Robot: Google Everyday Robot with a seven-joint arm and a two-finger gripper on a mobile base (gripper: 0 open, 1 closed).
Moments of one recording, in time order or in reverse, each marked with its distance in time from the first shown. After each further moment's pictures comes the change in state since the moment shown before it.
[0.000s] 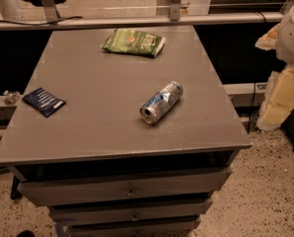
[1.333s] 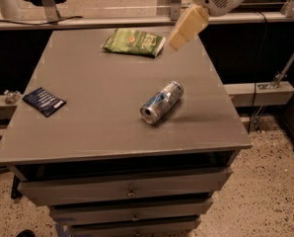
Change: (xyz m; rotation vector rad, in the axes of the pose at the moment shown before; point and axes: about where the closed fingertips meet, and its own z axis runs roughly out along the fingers) arm -0.172 -0.143 0.040 0.049 -0.510 0.078
